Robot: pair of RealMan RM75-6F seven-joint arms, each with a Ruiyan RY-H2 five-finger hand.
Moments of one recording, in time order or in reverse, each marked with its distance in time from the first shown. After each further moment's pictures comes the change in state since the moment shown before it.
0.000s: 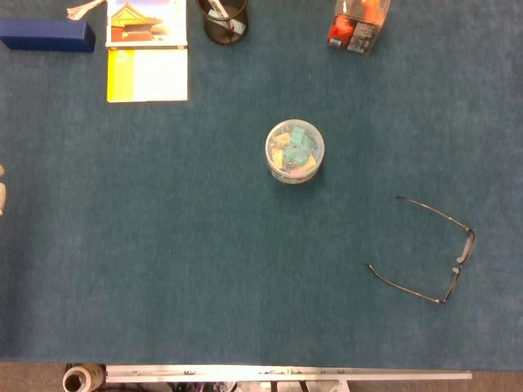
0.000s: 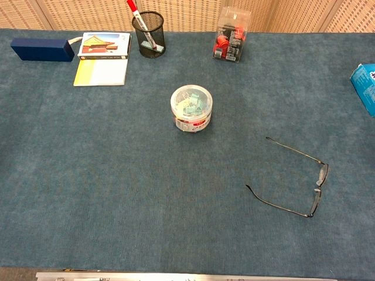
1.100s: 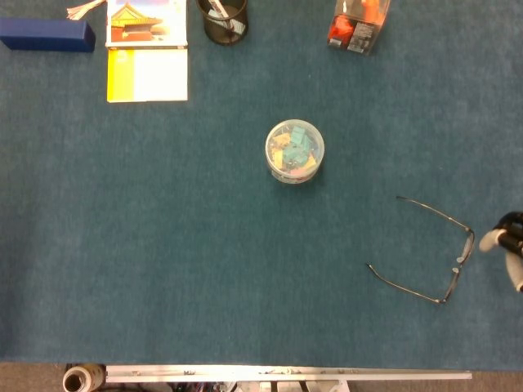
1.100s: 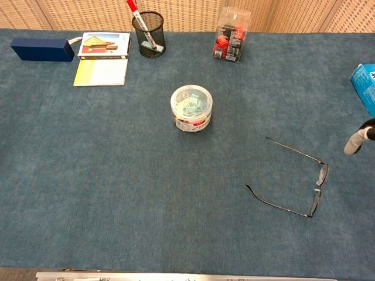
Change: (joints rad) left arm 0.040 0.017 0.013 -0.017 0.017 0.066 -0.009; right arm 0.086 0.133 -0.198 -0.160 -0.181 -0.278 -0.090
